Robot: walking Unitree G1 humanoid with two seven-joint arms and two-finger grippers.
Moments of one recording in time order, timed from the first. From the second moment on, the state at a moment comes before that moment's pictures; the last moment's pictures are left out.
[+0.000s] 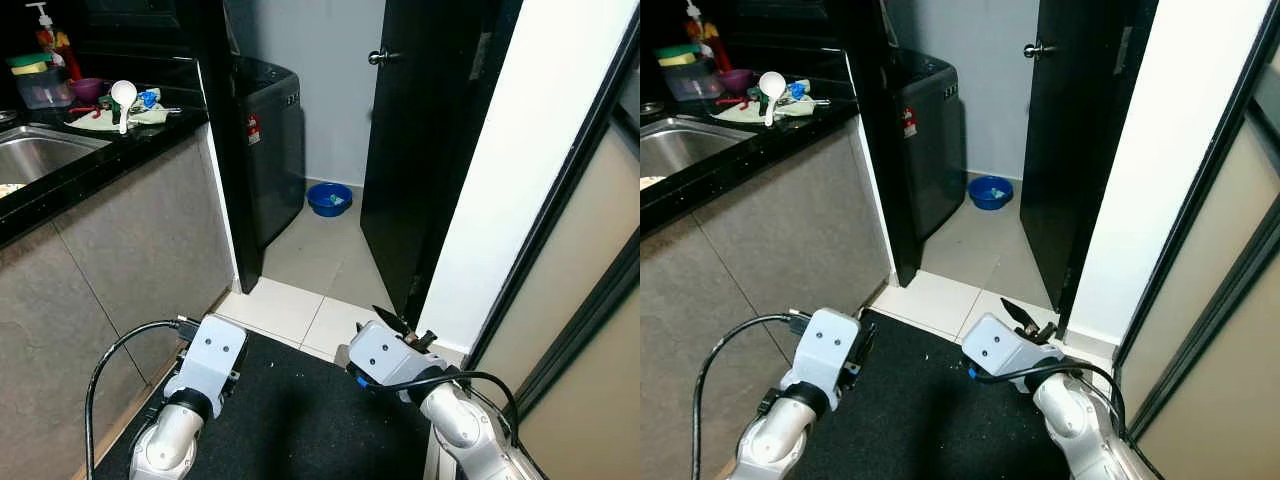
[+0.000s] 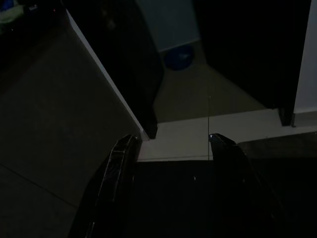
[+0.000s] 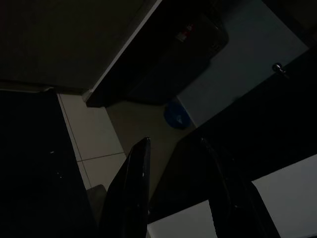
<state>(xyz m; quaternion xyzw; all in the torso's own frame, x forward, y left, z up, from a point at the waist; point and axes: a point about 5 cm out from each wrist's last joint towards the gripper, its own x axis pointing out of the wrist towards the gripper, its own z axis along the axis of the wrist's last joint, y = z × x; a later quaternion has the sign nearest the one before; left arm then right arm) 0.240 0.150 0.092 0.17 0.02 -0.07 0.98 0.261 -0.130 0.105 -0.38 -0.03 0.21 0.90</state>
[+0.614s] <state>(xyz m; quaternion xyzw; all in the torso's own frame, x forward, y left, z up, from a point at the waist) 0.240 0.151 0.090 0.17 0.02 -0.07 0.98 0.261 -0.128 0.103 -0.37 -0.03 0.21 0.90</state>
